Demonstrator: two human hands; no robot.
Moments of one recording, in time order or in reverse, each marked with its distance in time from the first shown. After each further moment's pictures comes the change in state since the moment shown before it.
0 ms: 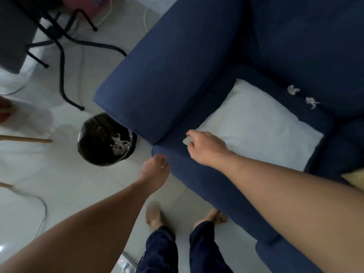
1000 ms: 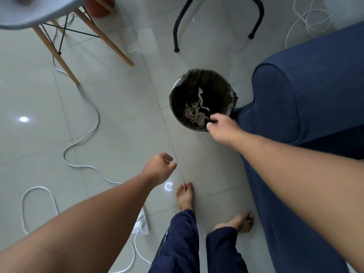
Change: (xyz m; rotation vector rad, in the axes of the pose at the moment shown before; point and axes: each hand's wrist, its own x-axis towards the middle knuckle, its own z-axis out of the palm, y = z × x) left_hand -0.044 -0.311 -0.040 -0.430 0.014 -0.492; right_hand 0.113 -0.266 0.178 0.041 -0.323 -0.039
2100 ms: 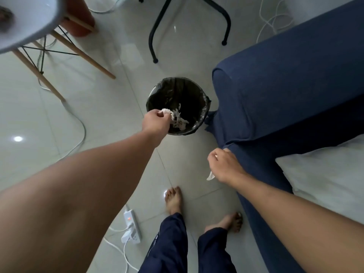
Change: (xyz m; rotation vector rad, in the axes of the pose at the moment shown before) left_hand 0.037 0.164 -0.024 -0.492 0.331 0.020; right_hand -0.089 0.102 -0.020 -0.023 0.018 0.044
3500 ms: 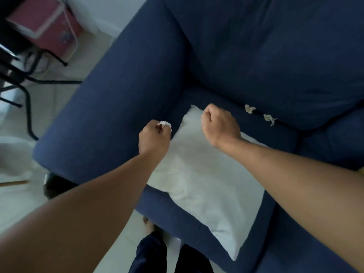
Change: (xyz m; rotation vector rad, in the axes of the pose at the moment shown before) left_hand -0.271 0.174 0.352 0.443 -0.229 0.639; right_hand -0.090 0.315 -0.286 0.314 0.793 0.052
